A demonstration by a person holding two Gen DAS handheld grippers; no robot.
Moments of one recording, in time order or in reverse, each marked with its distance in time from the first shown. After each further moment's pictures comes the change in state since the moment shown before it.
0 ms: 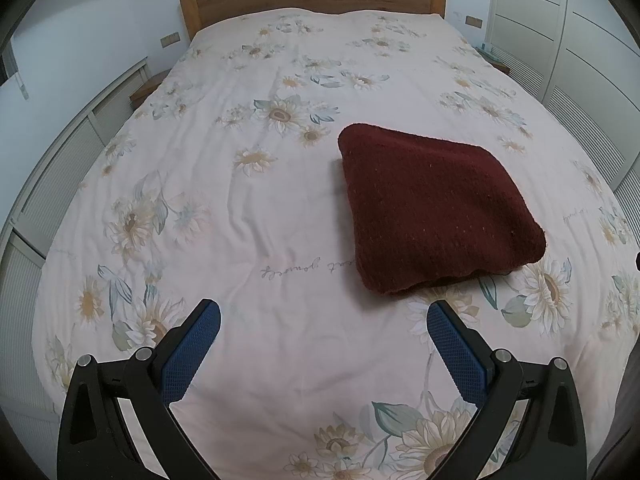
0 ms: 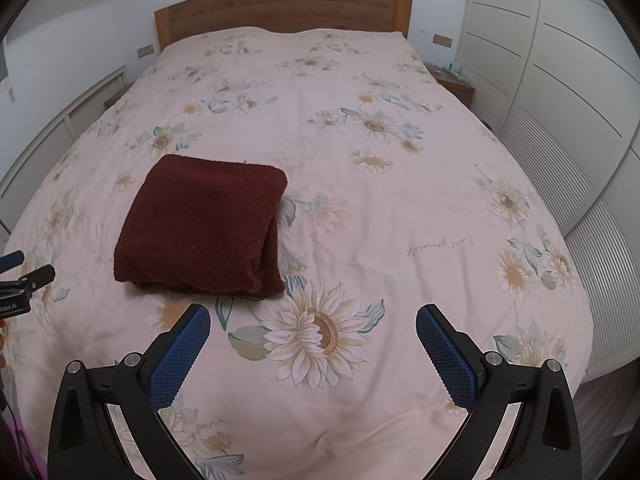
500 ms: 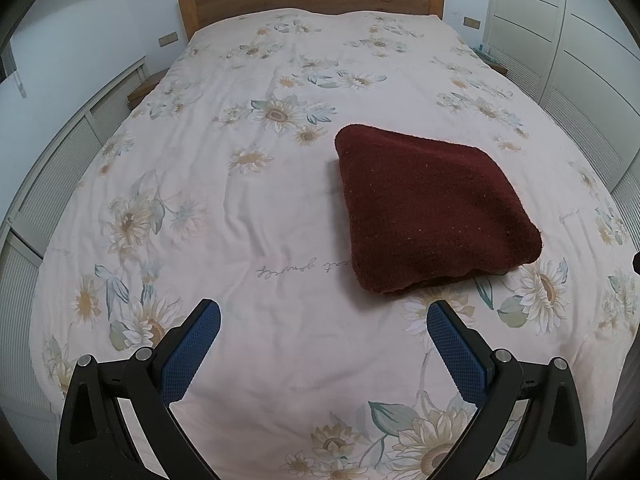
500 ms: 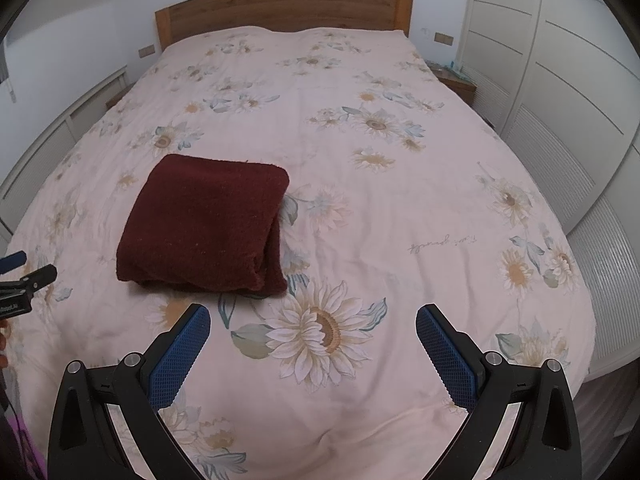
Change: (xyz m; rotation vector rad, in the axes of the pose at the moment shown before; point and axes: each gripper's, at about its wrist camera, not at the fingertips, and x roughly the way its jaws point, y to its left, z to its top) left arm 0.000 0.000 -0.001 0.001 -0.004 -0.011; right arm -0.001 -0.002 -0.001 -0.002 0.000 0.007
